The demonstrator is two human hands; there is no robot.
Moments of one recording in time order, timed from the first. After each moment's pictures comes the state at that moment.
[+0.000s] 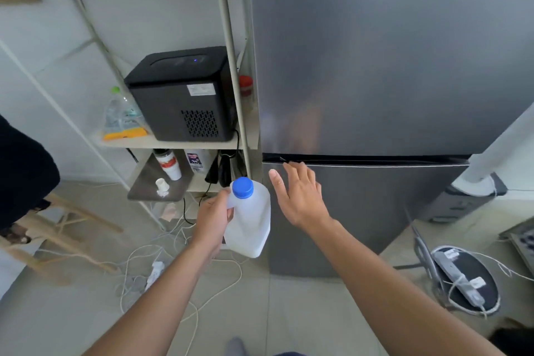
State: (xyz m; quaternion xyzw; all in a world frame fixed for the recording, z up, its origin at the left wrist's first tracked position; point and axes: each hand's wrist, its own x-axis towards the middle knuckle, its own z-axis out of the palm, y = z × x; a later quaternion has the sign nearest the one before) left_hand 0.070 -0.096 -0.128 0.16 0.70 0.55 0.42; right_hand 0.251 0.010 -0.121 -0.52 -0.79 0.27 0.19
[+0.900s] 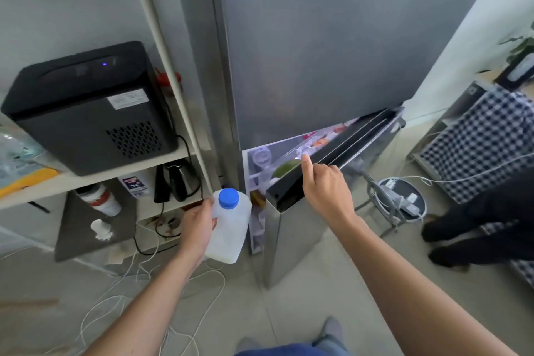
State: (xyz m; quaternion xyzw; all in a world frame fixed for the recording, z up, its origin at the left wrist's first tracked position) left_hand -0.020 -0.044 -0.198 0.30 0.67 0.44 0.52; right_hand 0.265 -0.024 -0.110 -0.75 -0.59 0.16 0.25
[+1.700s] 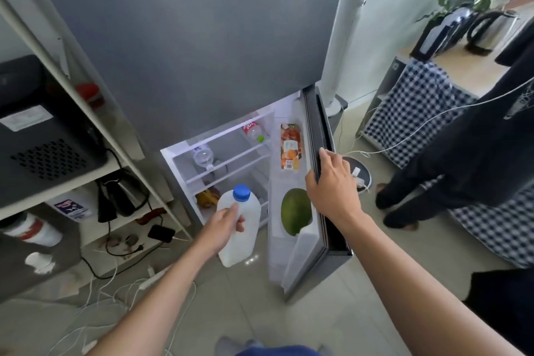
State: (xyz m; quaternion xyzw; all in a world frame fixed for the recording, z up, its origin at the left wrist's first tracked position) left_hand 0.162 -0.073 -0.200 0.53 0.61 0.16 0.56; right_hand 0.437 -0.116 -0.091 -0.82 -0.54 0.11 0.18
